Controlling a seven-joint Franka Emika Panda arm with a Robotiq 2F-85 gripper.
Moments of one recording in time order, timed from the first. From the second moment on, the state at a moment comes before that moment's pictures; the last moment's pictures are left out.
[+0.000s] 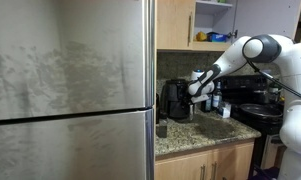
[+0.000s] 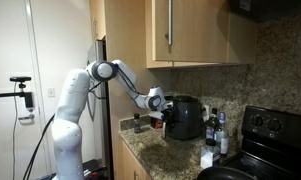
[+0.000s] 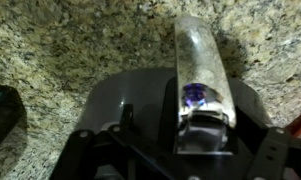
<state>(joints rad) 0.03 0.30 -0.05 -2.06 -0.17 2.75 0.11</state>
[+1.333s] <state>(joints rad) 0.15 0.26 -0.14 -2.20 -0.48 3.09 0.27</state>
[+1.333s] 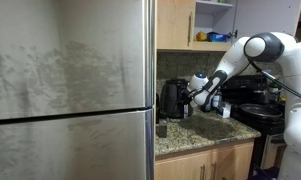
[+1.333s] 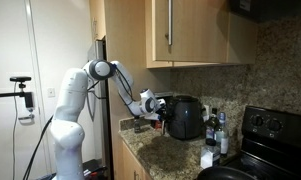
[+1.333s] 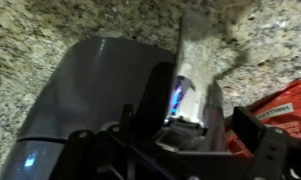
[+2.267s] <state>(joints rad) -0.15 0.12 0.23 -2.17 -0.06 3.02 0.04</state>
